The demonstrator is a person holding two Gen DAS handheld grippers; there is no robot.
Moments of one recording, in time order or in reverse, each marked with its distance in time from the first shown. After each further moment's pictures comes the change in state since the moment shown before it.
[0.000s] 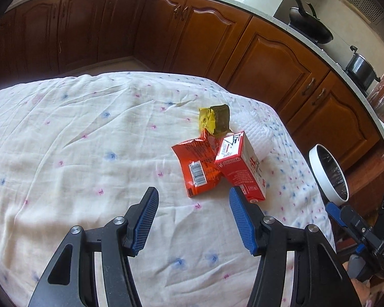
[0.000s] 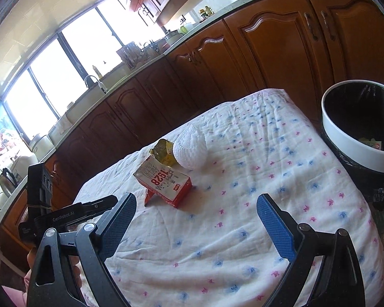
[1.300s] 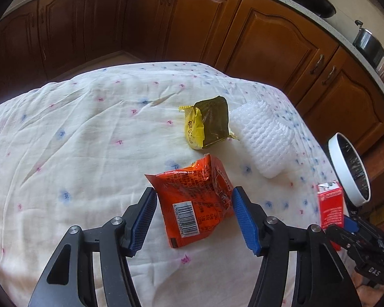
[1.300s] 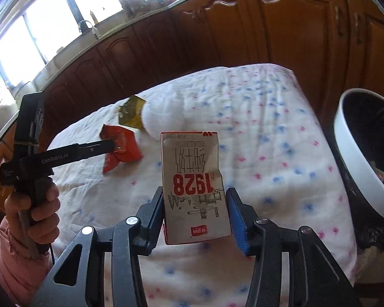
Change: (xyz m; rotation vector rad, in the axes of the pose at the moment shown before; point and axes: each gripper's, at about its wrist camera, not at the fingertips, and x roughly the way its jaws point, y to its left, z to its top) left arm 0.107 -0.033 0.031 0.096 0.082 0.065; right arm 0.043 -0.026 0.008 -0.143 0.235 -0.146
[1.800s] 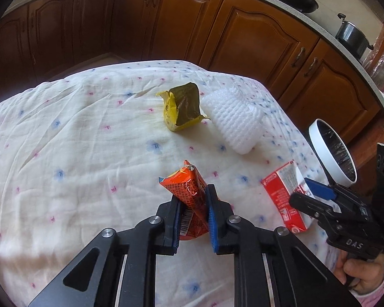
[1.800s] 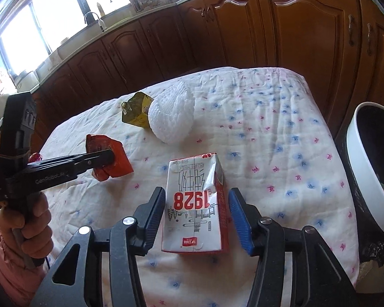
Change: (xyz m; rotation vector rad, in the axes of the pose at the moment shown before) left arm -0.030 -0.011 -0.028 0.037 -0.009 -0.085; right arm 0.022 0.023 0.013 -0.098 0.017 -0.019
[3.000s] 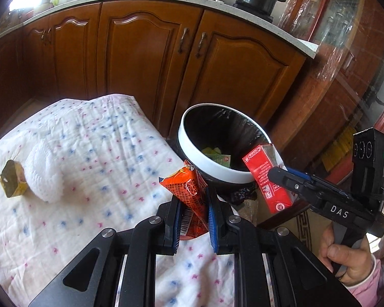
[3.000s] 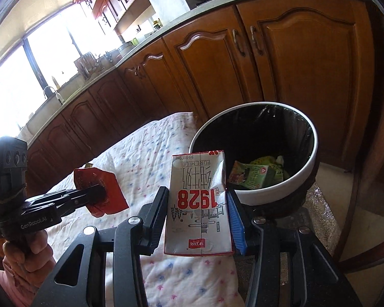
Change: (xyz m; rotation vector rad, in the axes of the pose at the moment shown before) left arm 0.005 -0.197 0.013 0.341 0.001 -0.257; right arm -0.158 -0.144 -0.057 0.338 -0.279 -0.127
